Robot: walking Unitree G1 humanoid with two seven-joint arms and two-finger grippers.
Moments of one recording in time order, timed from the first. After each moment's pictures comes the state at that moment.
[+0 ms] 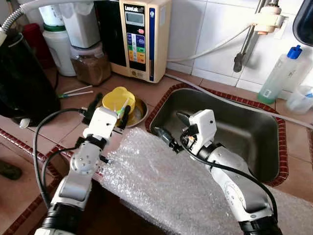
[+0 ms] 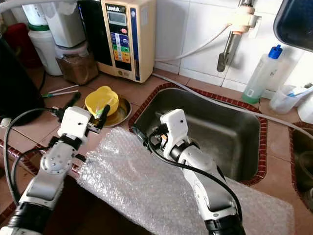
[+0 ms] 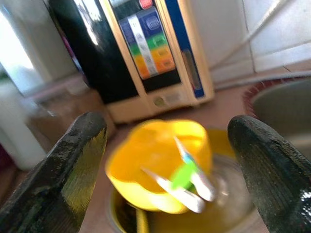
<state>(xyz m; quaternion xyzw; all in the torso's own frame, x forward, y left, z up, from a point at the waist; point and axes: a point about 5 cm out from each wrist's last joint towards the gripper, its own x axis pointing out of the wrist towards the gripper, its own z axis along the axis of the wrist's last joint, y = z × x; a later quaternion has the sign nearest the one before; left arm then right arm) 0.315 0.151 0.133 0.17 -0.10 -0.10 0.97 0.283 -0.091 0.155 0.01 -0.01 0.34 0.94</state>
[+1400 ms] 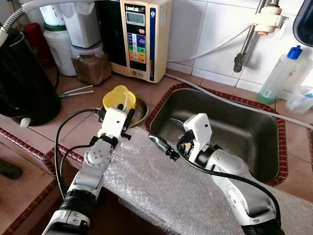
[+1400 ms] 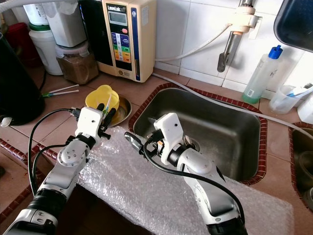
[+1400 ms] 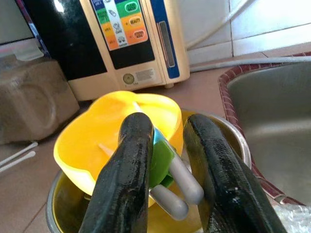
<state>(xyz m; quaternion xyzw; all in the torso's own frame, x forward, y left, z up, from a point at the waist) 0.335 0.138 0.119 0.14 -0.06 -0.14 0.98 0.274 -0.084 0.156 0.00 0.00 0.40 0.92</state>
